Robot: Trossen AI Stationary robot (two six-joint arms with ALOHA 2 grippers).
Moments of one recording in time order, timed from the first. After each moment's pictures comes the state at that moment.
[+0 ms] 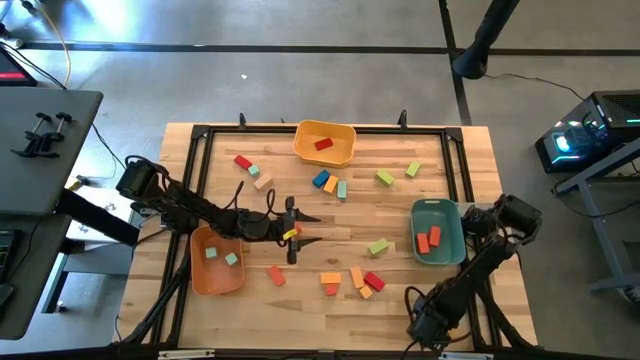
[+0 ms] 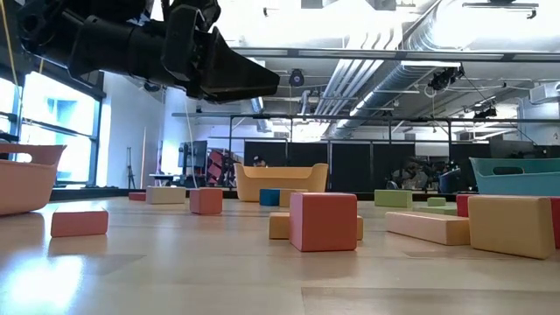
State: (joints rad) left arm -0.25 1.65 0.55 0.92 -0.34 0.08; right arm 0.95 1.84 0.98 -0.63 -0.62 1.57
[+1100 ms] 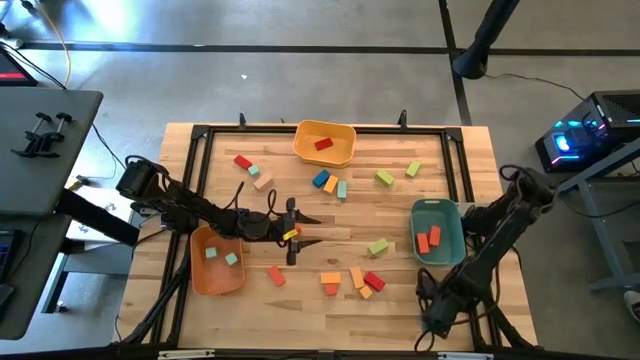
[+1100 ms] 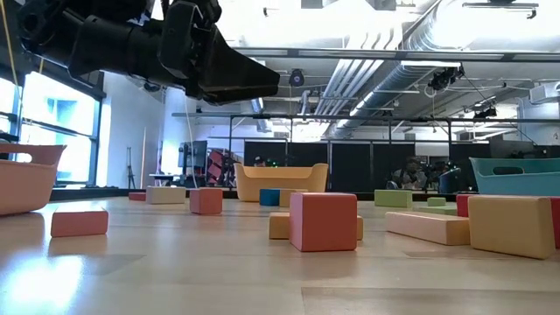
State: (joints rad) left arm -0.25 1.65 0.56 0.91 -0.32 0.06; right arm 0.93 1.55 0.98 -0.85 -0.33 1.52
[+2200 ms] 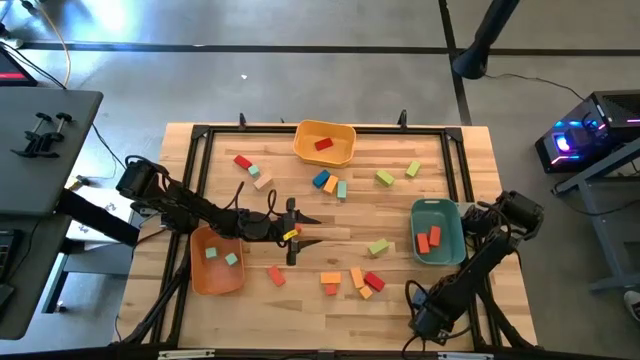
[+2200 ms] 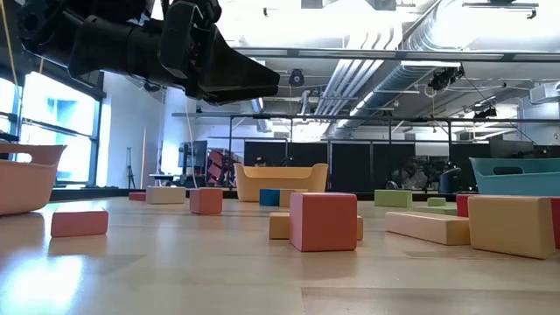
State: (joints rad) left arm -0.25 1.65 0.56 0.91 -0.32 0.06; right arm 0.93 1.80 0.98 -0.78 -0.51 1.41
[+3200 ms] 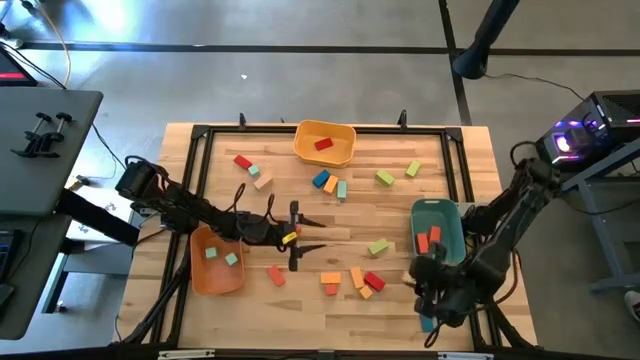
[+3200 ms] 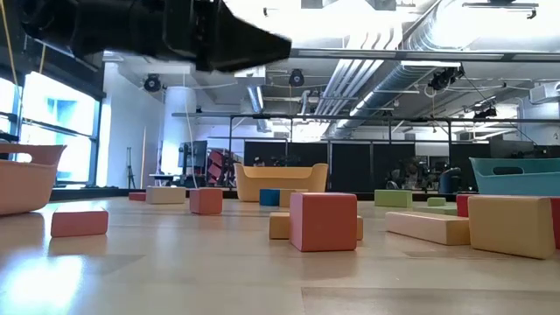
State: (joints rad) left arm -0.29 1.65 0.62 0.93 -0.33 0.27; right arm 0.93 1.42 1.10 -0.98 0.51 1.21
